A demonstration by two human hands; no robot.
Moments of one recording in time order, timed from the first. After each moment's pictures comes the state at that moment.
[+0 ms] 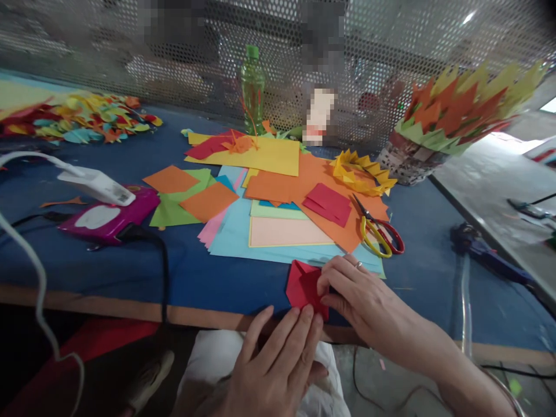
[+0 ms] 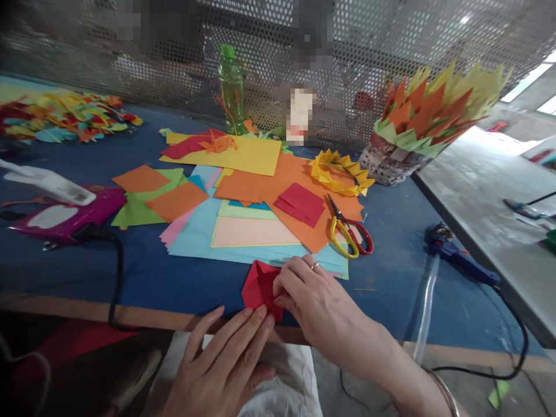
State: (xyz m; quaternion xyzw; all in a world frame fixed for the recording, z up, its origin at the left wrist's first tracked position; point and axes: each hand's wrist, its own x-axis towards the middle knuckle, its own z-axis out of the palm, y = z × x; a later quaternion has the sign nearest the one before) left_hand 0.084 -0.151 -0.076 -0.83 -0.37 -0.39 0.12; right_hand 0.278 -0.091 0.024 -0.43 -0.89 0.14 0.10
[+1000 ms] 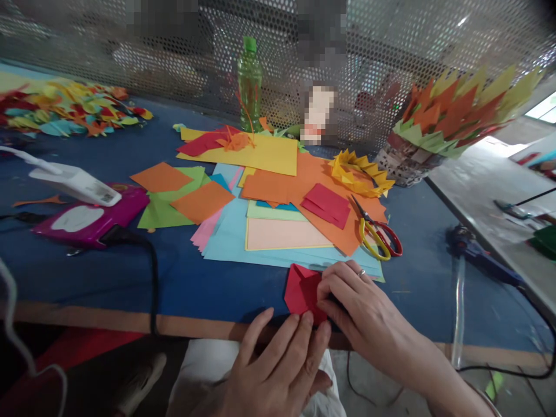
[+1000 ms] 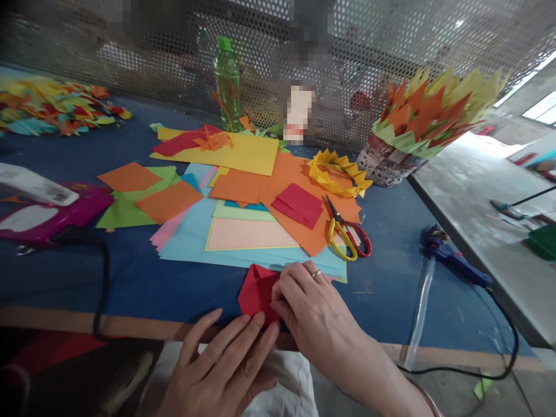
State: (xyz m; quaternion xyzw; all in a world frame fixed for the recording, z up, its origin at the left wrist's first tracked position) left_hand 0.087 -0.148 -0.067 -0.83 -0.38 -0.39 0.10; right_hand 0.274 -0.096 0.011 -0.46 -0.87 0.13 0.11
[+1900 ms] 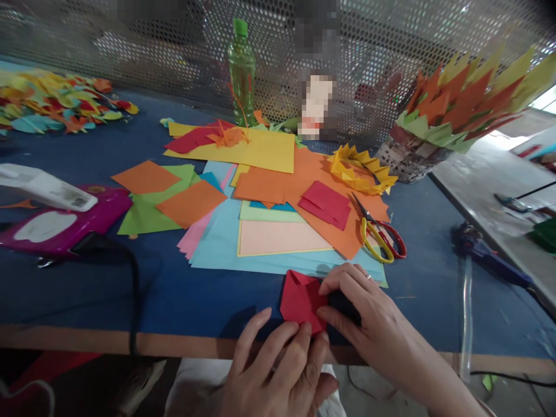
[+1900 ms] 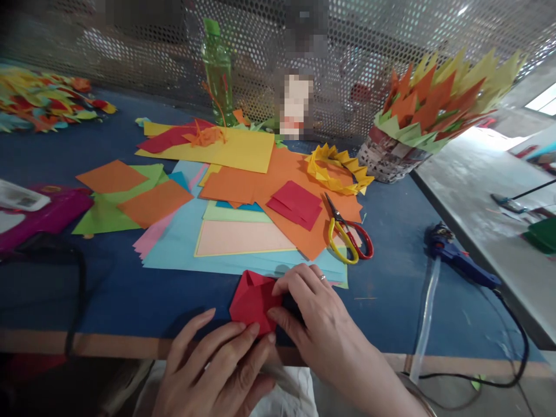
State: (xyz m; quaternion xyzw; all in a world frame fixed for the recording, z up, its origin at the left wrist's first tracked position) left_hand 0.094 -0.138 -0.060 -0.81 -0.39 -0.43 0.05; right_hand 0.282 -0.095 0.002 -0.51 -0.80 0.25 0.17
